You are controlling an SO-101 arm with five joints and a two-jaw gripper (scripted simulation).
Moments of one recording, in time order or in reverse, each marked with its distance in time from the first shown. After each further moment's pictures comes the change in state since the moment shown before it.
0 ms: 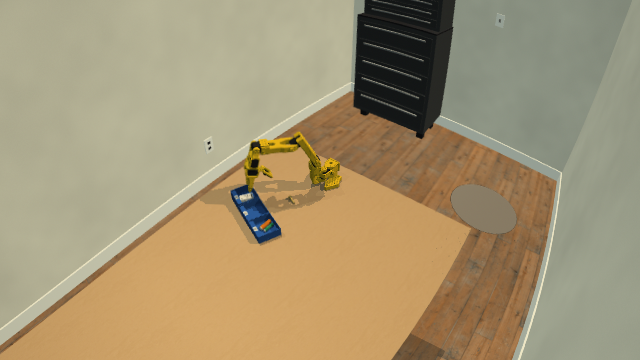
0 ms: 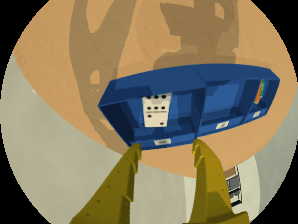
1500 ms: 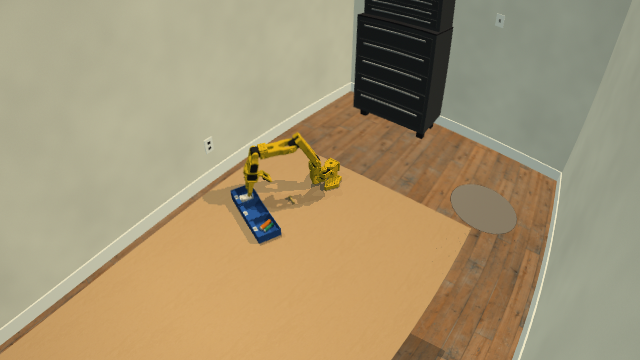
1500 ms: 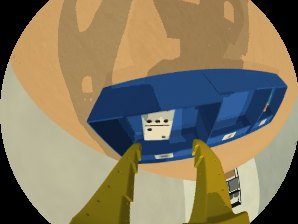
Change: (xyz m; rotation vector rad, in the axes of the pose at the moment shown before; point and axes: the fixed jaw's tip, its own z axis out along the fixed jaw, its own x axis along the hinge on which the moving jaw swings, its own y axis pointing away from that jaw) arm -0.001 0.000 0.021 0.000 -0.005 -0.008
